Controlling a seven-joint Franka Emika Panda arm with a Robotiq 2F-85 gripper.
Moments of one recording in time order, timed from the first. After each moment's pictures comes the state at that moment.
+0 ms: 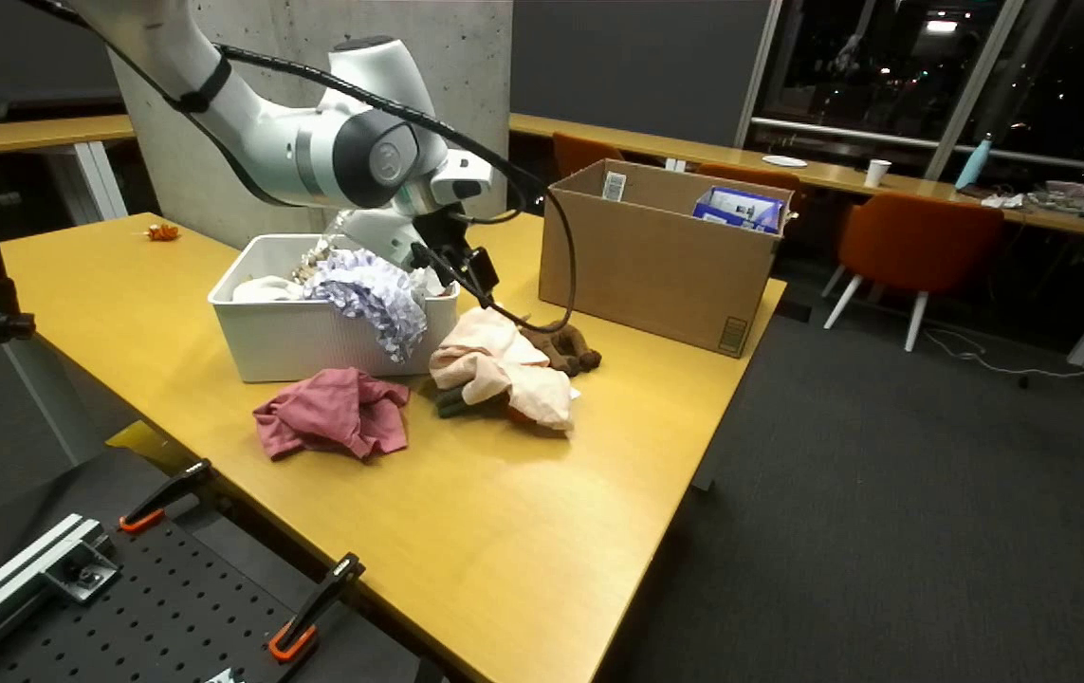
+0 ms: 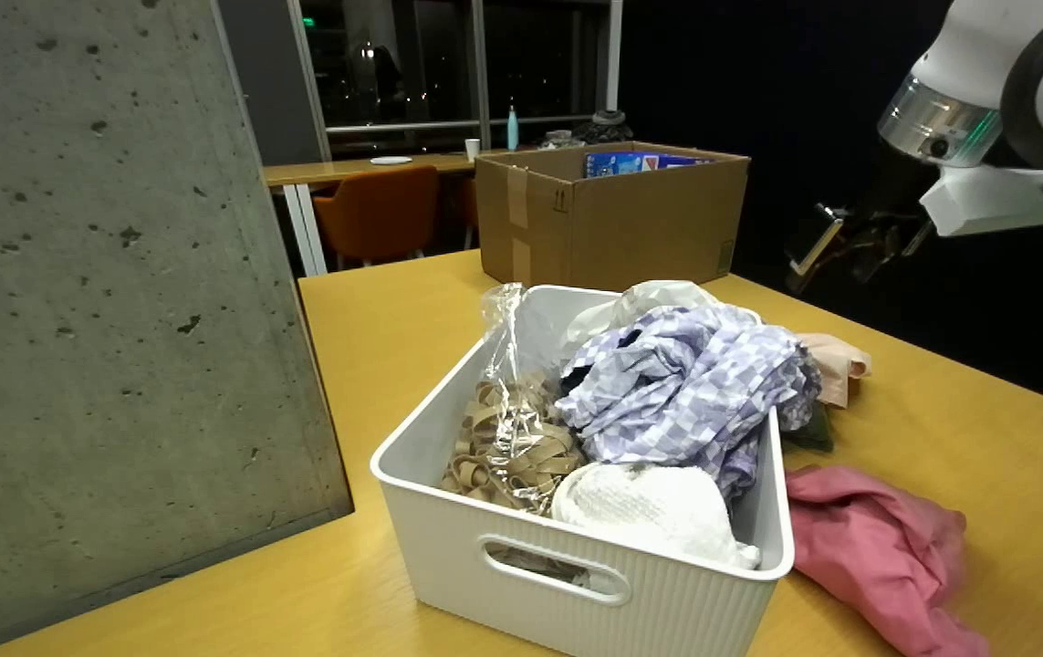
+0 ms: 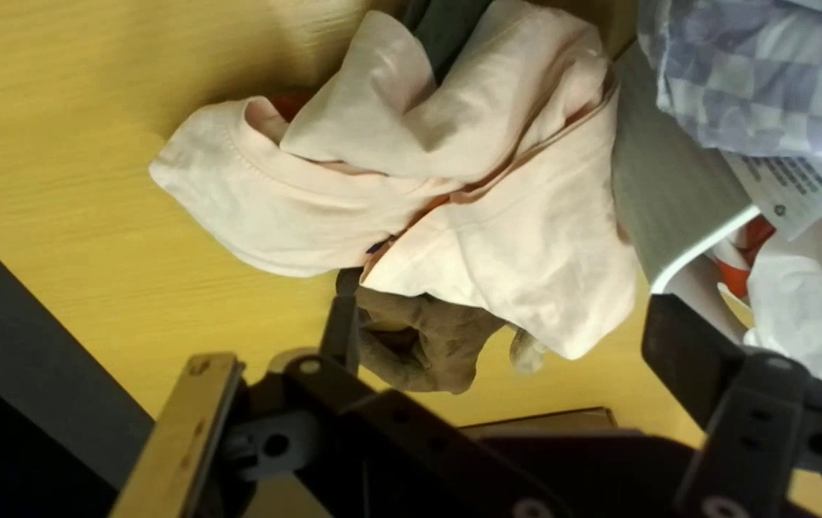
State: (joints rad) arm 0.09 0.40 -0.11 -2.00 -0.15 2.78 0.34
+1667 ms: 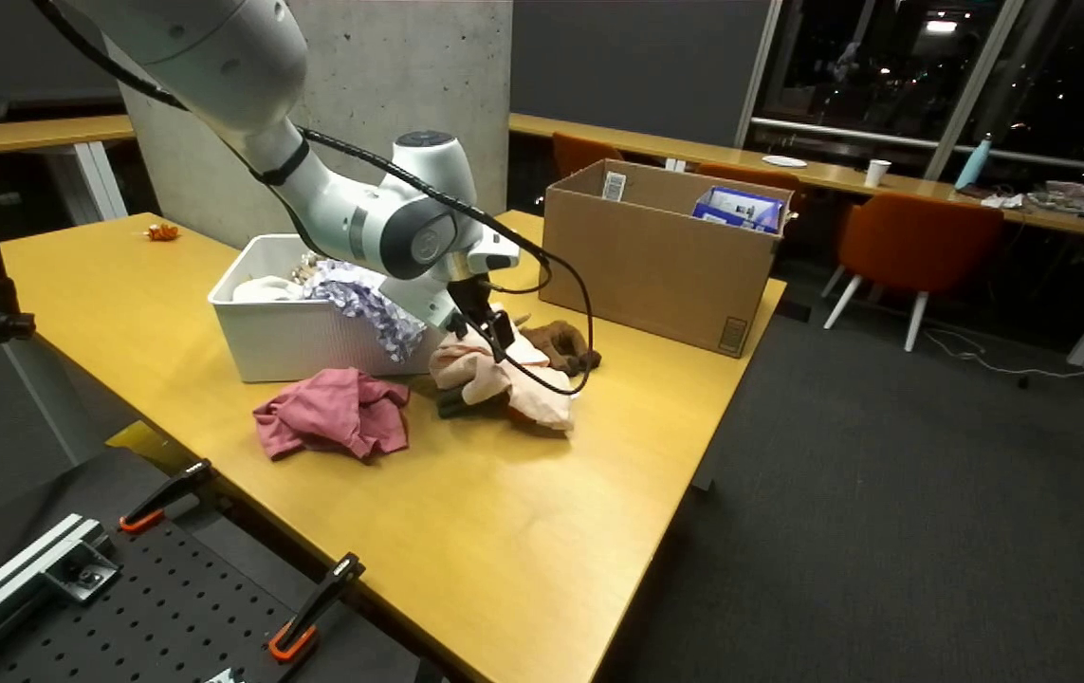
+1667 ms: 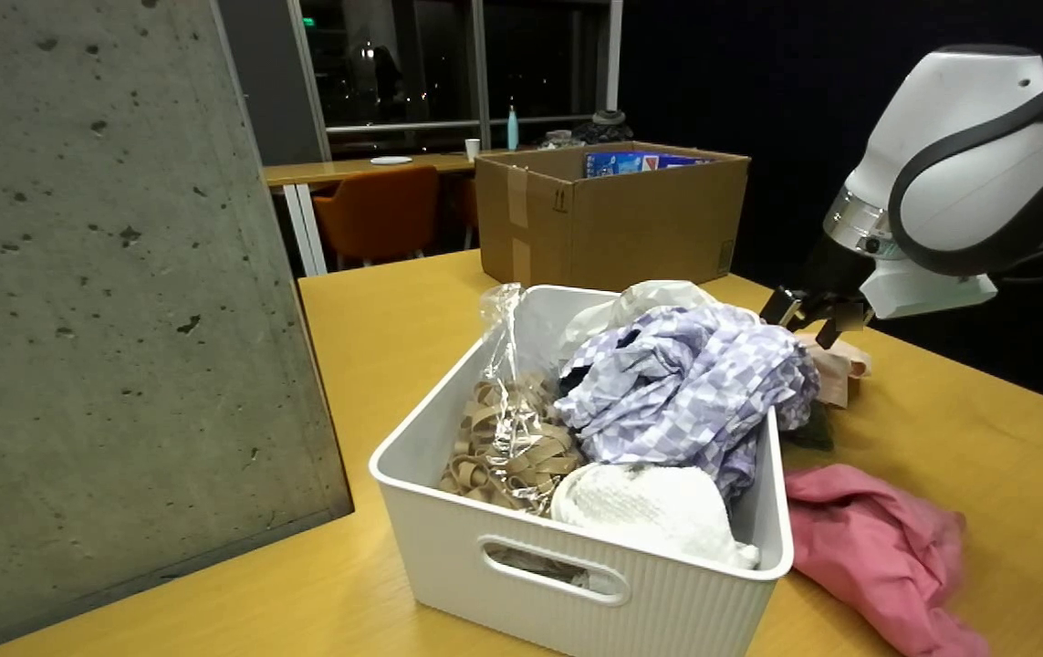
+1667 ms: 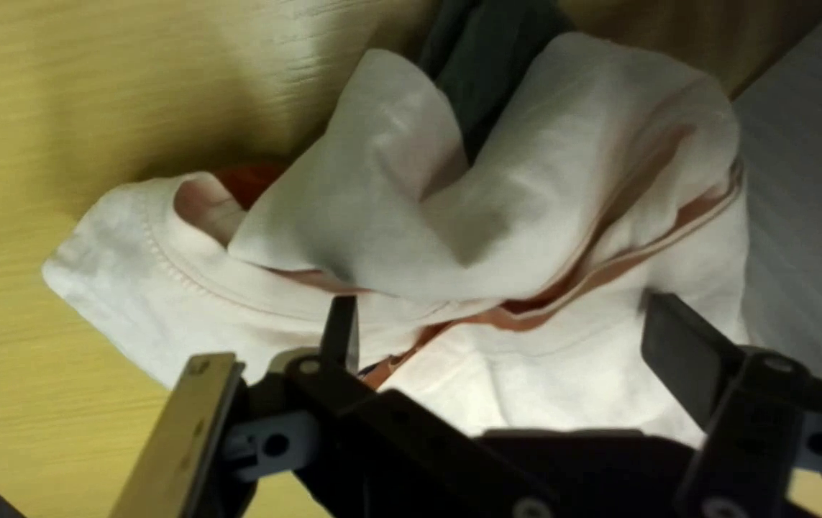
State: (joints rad) arm 0.02 0.67 -0.05 -1.82 -0.02 2.77 0.19
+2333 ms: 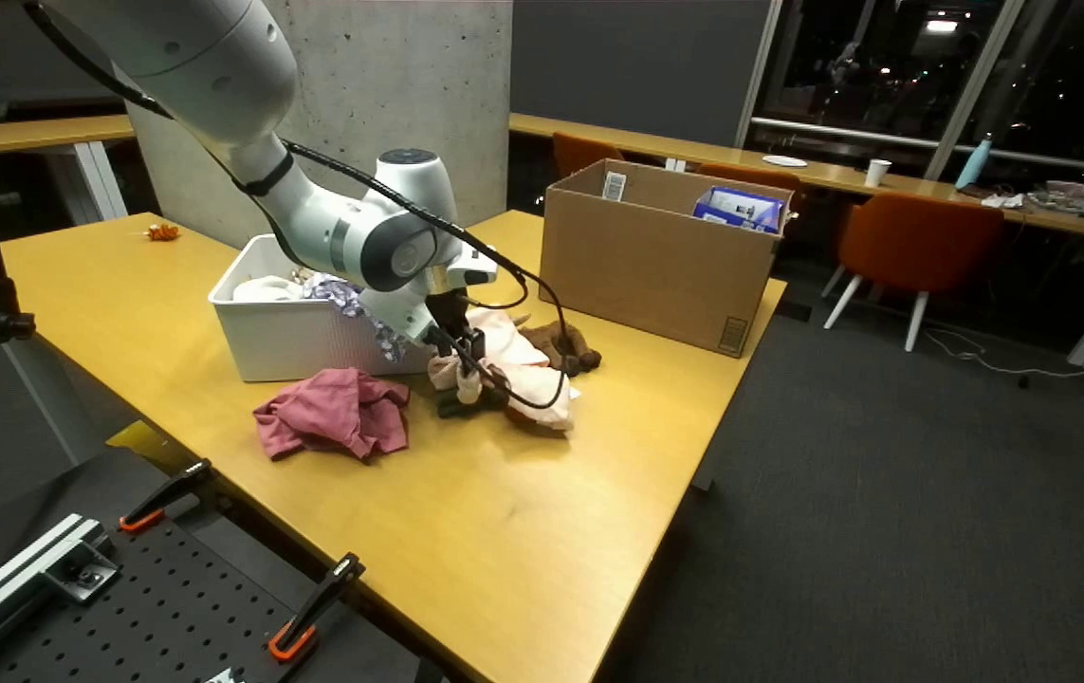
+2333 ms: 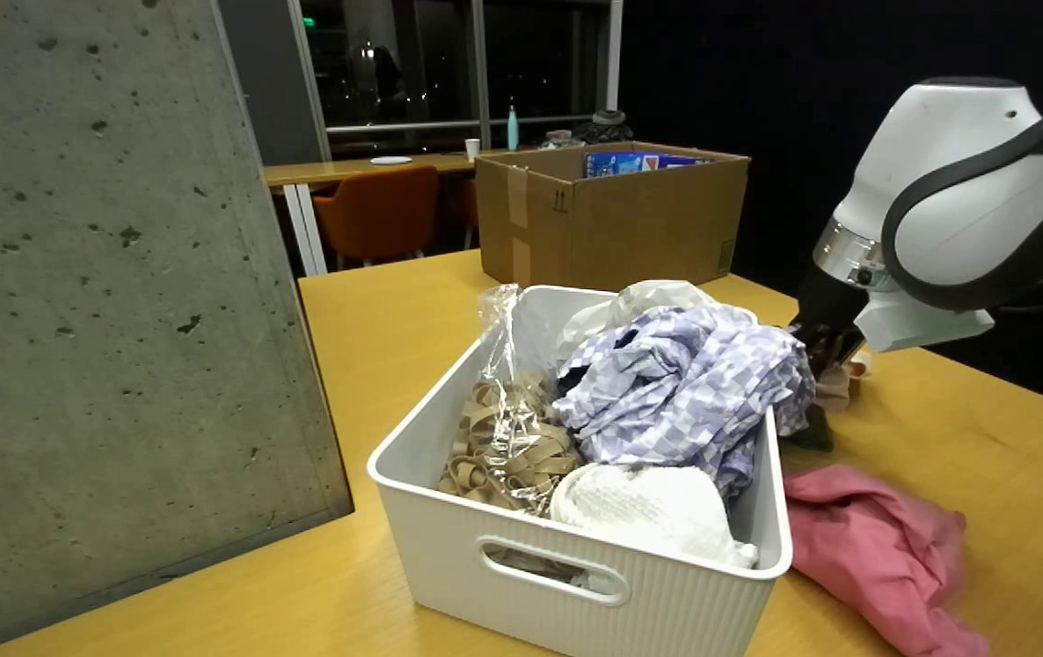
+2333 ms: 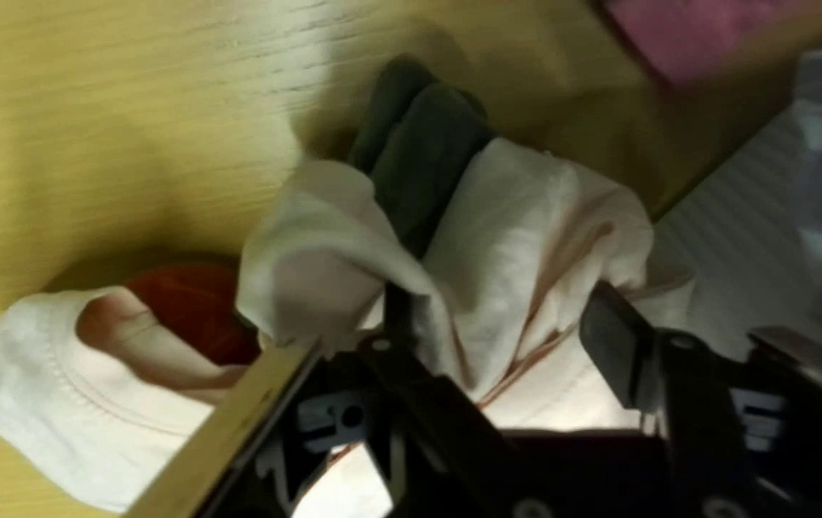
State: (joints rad) arm 0.05 0.68 -0.03 -1.85 -0.01 2.77 0.20
